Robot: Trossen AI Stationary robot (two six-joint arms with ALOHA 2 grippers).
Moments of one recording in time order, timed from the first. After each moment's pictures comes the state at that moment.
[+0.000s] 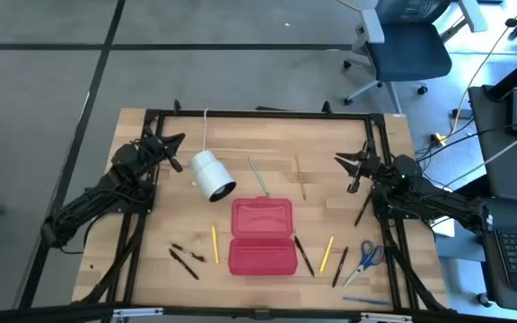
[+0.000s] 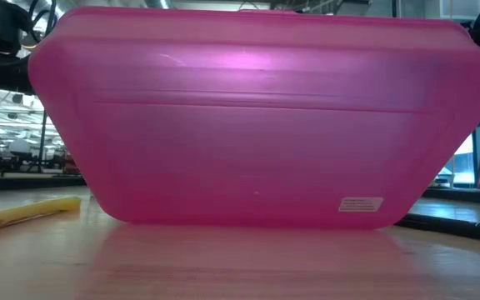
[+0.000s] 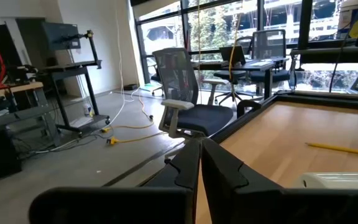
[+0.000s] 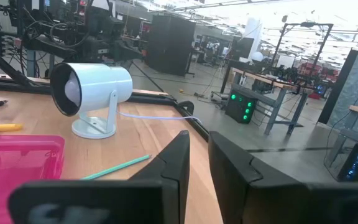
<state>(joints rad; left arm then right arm) 0.72 0.00 0.01 0.03 -0.06 0.09 -0.37 0.00 0.01 0.08 0.00 -0.21</state>
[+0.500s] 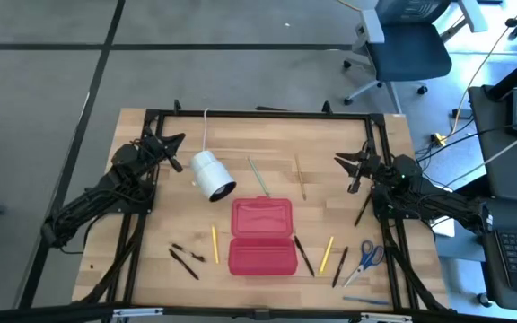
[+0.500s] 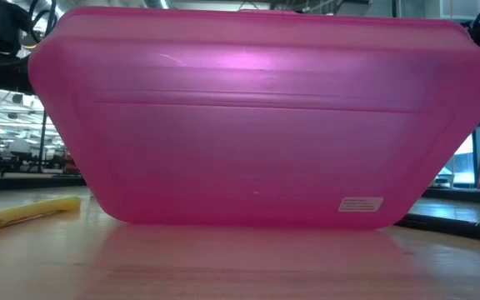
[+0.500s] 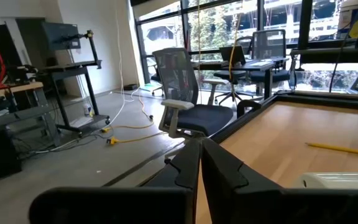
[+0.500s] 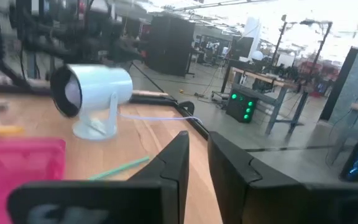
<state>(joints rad) 0.72 0.00 0.01 0.03 -0.06 0.09 -0.37 0.00 0.01 0.08 -0.02 -0.13</state>
